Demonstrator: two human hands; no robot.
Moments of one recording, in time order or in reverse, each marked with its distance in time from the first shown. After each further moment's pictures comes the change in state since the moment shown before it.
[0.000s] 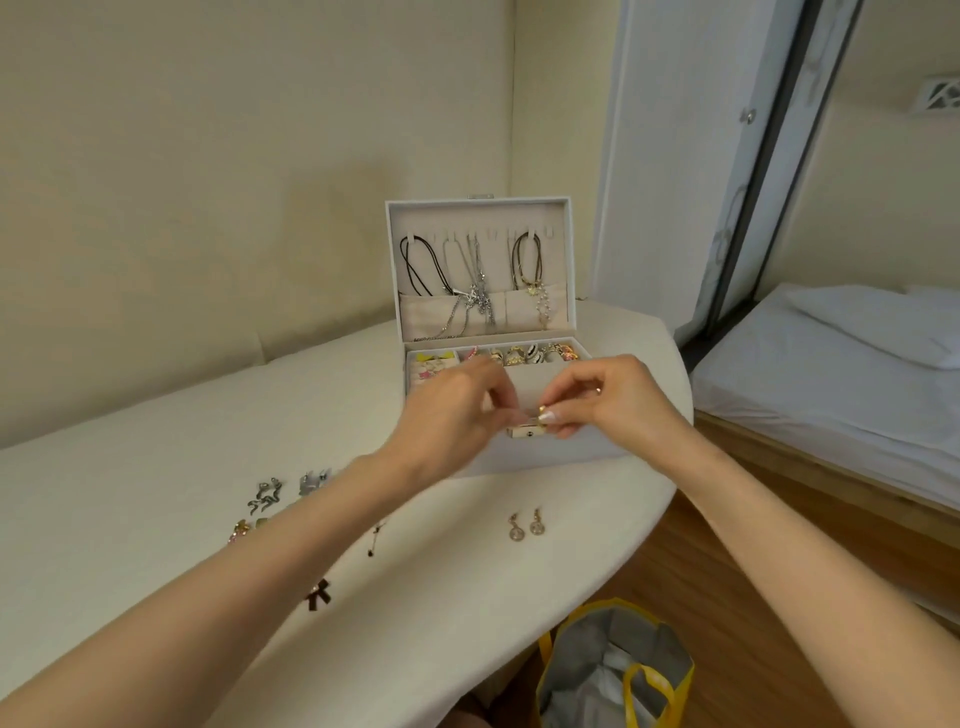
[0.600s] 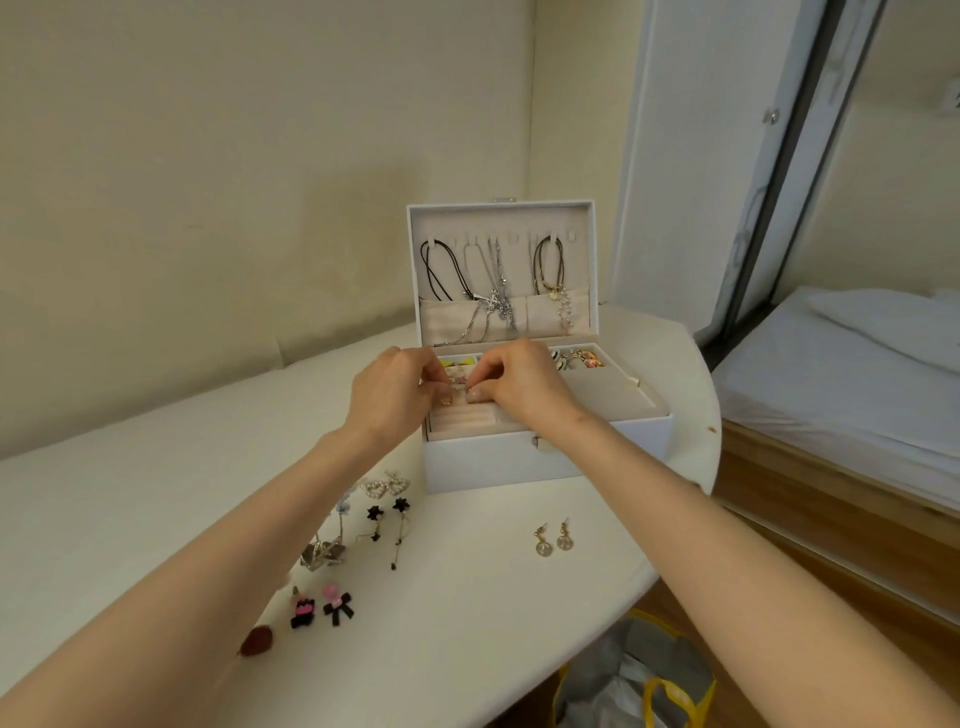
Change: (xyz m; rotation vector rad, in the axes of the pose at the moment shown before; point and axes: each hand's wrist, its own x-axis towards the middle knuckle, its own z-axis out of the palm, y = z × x) left_hand 0.023 -0.084 -0.009 0.152 0.101 -0.309; right_hand 0.078 -0.005 0.080 -0.392 0.057 -0.078
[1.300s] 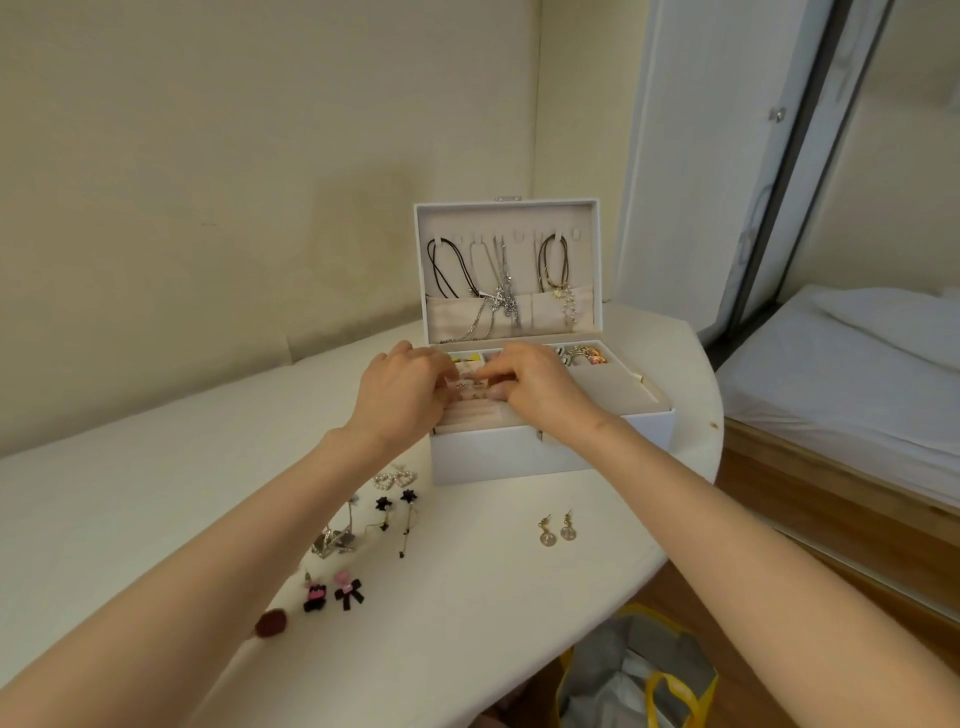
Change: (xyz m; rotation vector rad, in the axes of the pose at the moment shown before) left_hand -0.015 0.009 -0.010 0.252 0.021 0.193; right_hand -0.012 0.005 -0.007 -0.111 -0.057 -0.125
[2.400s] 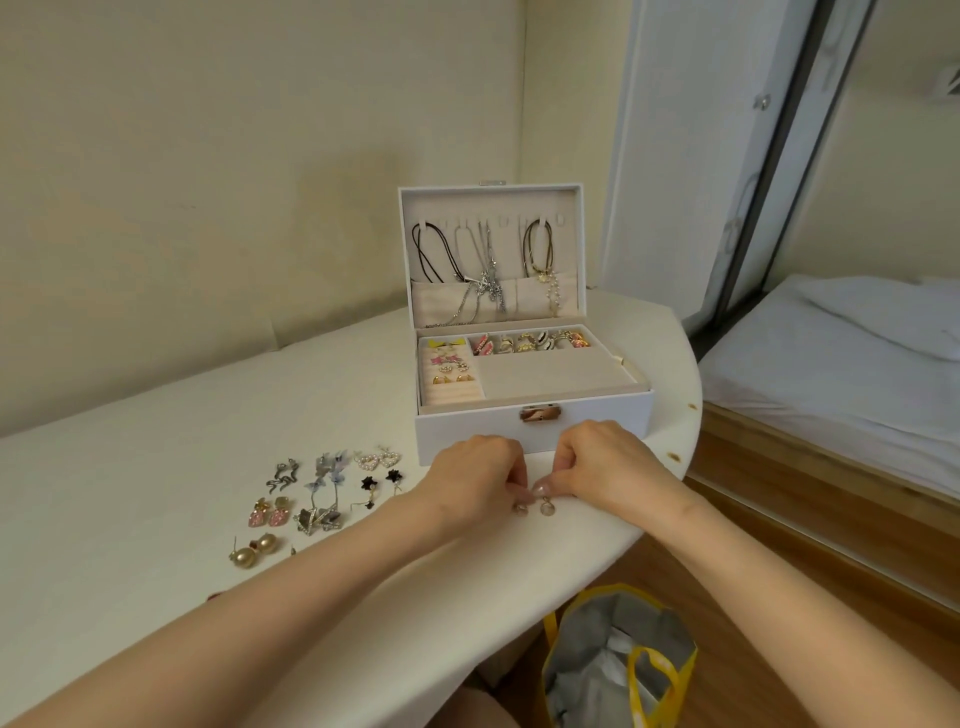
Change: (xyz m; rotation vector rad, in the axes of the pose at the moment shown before) left_hand -0.054 0.083 0.011 -0.251 -0.515 0.028; right_hand -0.099 0.008 -0.026 -0.234 -0.262 0.385
